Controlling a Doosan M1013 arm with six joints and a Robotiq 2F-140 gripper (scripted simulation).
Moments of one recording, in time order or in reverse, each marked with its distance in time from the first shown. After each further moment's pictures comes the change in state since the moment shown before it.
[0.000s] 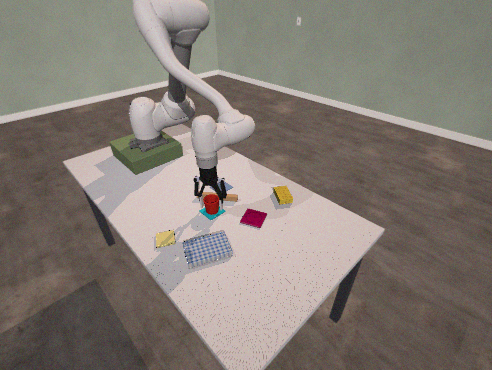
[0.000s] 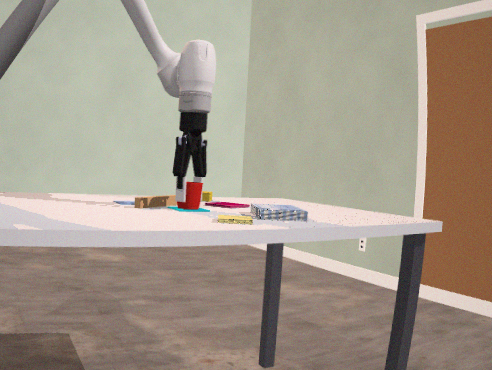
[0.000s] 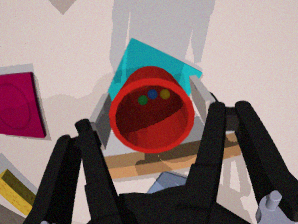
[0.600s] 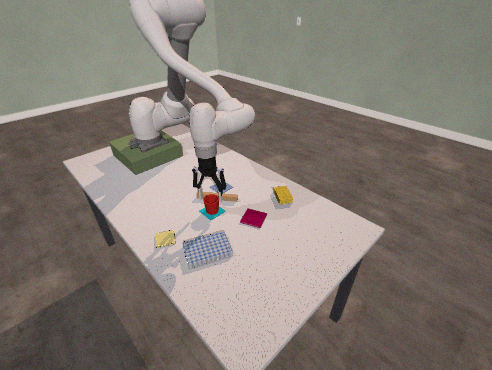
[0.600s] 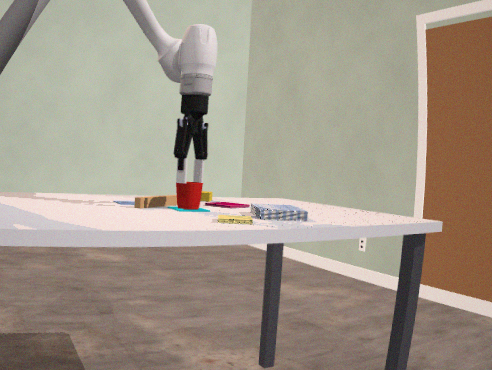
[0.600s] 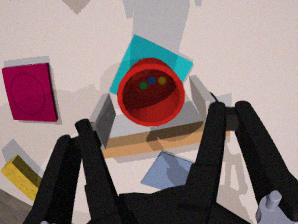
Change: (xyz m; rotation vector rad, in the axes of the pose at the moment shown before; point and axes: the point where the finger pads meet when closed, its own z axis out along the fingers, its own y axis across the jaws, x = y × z) arm 0.000 0.000 -0.049 0.000 0.000 0.000
